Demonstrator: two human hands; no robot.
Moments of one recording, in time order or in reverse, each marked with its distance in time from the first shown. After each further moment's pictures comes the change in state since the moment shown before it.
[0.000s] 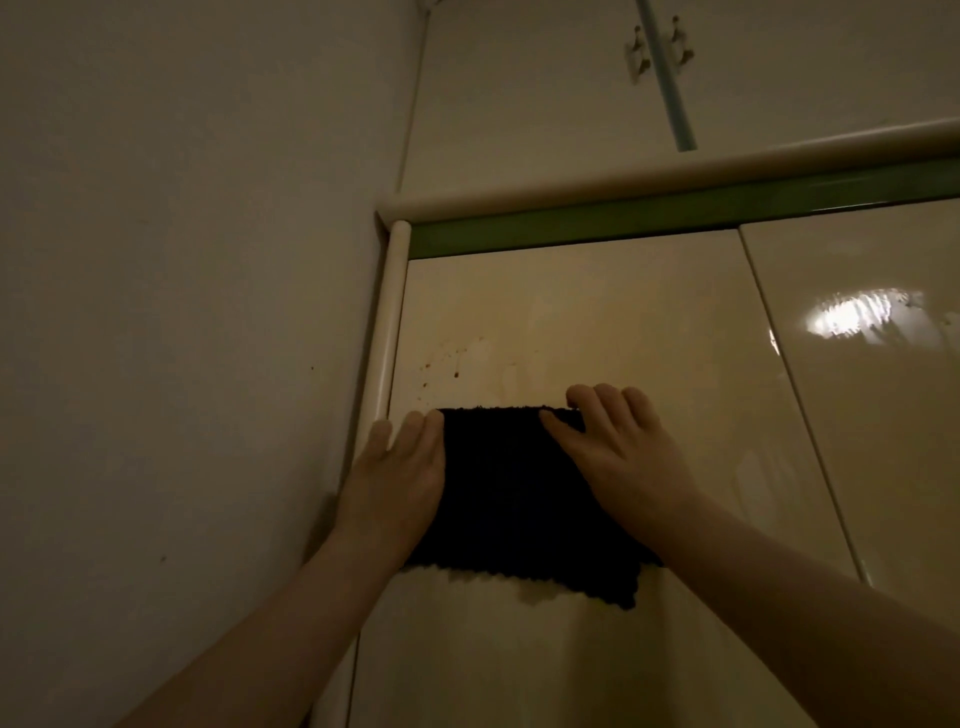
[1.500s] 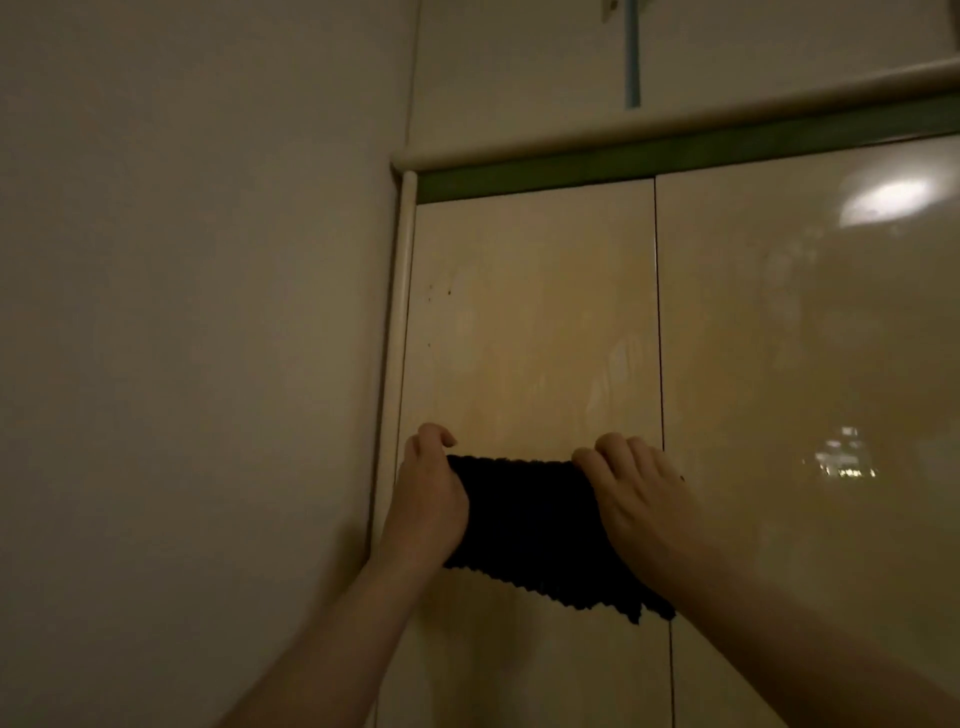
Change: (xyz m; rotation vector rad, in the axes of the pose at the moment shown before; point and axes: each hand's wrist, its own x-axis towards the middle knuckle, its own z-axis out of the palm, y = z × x) left_hand -0.129 0.099 -0.248 -1.015 -0.335 -0.698; right_hand -0.159 0.010 -0.251 0.397 -0.363 0.078
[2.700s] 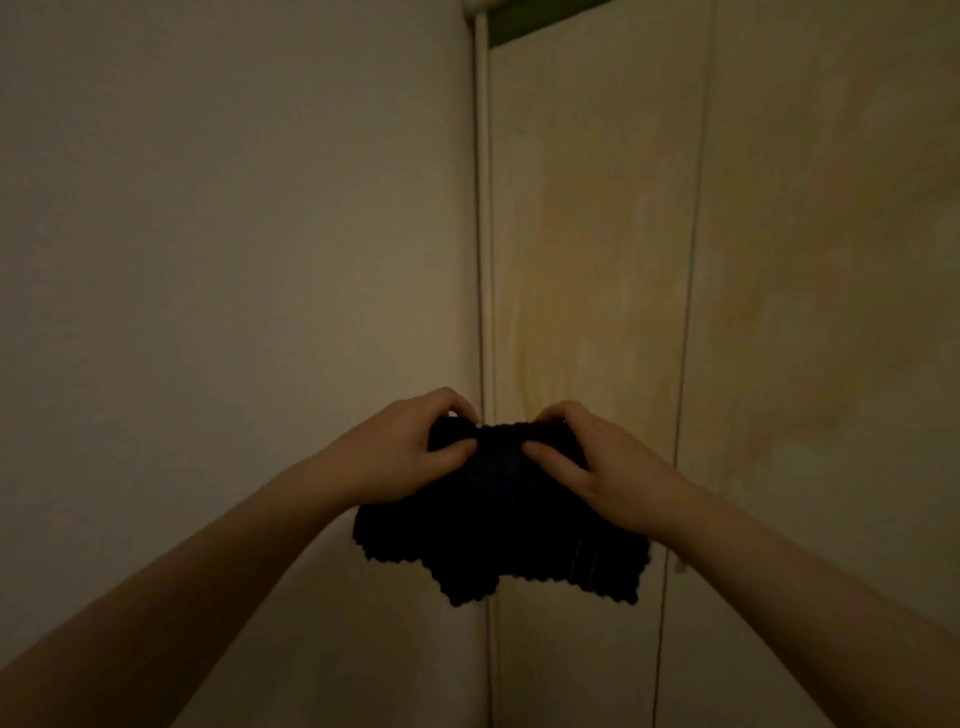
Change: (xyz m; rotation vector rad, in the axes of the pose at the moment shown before) left_hand -0.274 0.147 -0.190 0.307 -0.609 -0.104; right_hand -0.176 -0.086 -0.227 1.268 -0.578 0.129
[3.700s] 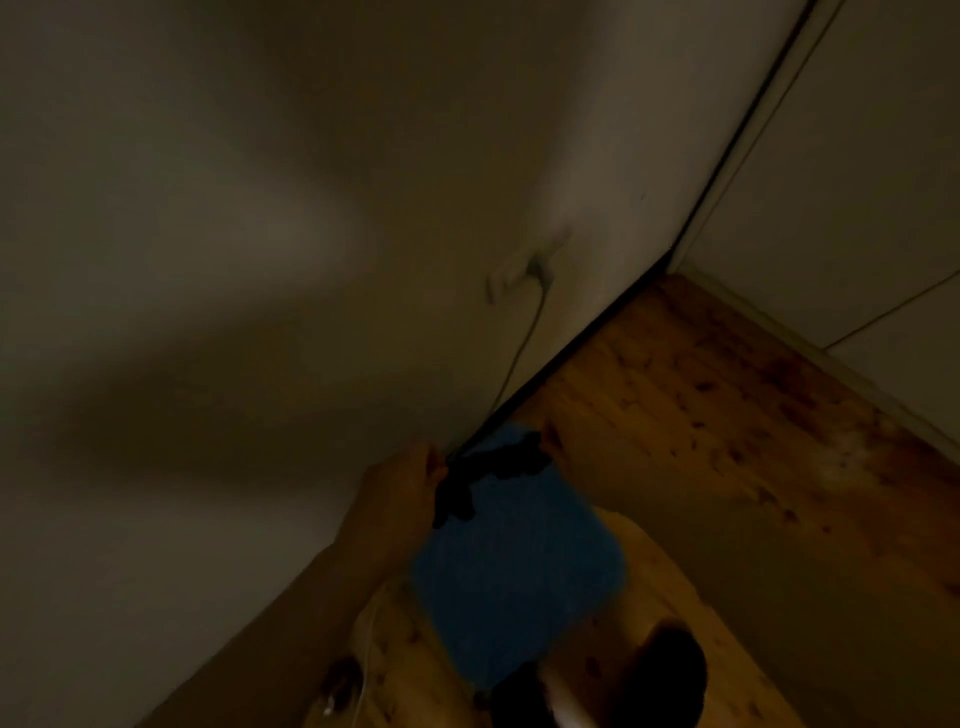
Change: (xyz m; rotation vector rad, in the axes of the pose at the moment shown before) left_hand -0.573 -0.393 0.417 -0.172 -0.326 -1.011; right_hand -0.263 0.046 0.734 -0.007 -0.889 0.394
